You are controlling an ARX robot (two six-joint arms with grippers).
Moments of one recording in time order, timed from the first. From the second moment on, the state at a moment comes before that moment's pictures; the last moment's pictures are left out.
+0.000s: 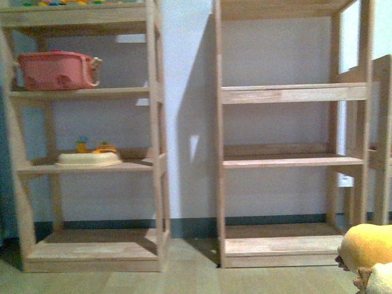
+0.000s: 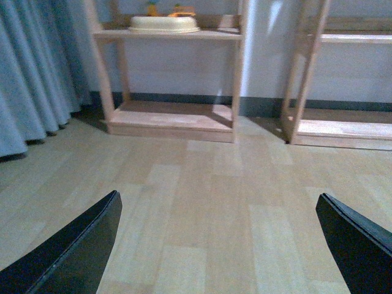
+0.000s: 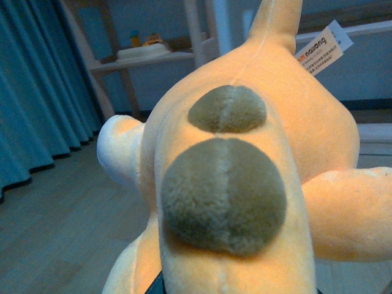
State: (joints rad) left arm 0.00 0.00 0.01 -0.01 0.00 0.00; right arm -0.04 0.04 0.02 0.09 -0.28 0.20
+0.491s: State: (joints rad) left arm 0.00 0.00 0.01 -0.01 0.00 0.00; right arm -0.04 0.04 0.02 0.09 -0.28 0.20
